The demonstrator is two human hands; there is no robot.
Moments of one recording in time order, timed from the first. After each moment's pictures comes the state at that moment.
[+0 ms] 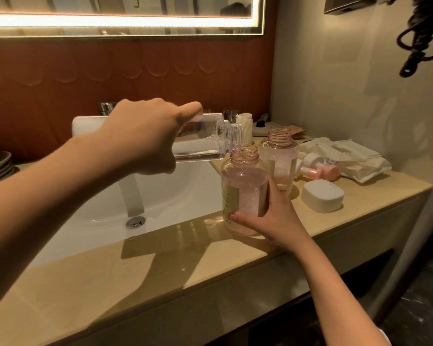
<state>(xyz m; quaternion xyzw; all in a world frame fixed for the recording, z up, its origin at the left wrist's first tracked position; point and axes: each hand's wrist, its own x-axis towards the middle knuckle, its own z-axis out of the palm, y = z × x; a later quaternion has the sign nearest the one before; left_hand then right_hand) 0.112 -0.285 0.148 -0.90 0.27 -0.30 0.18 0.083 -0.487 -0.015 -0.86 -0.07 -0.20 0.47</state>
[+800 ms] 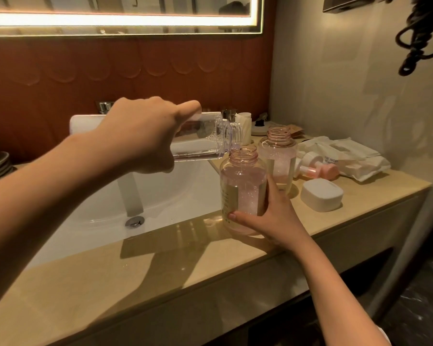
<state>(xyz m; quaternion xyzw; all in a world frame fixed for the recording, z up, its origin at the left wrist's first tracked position) 0.110 -0.285 0.150 -0.90 0.27 -0.29 0.18 0.082 -0.487 -0.015 -0.86 -0.06 -0.20 0.46</state>
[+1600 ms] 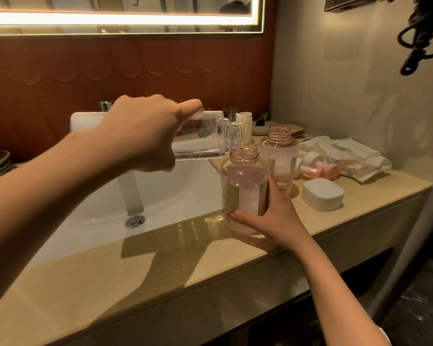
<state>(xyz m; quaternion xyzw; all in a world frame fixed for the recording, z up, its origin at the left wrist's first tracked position) 0.106 -0.287 0.151 -0.90 0.26 -0.28 0.19 0.082 -0.486 -0.013 -0.86 -0.06 -0.20 0.47</state>
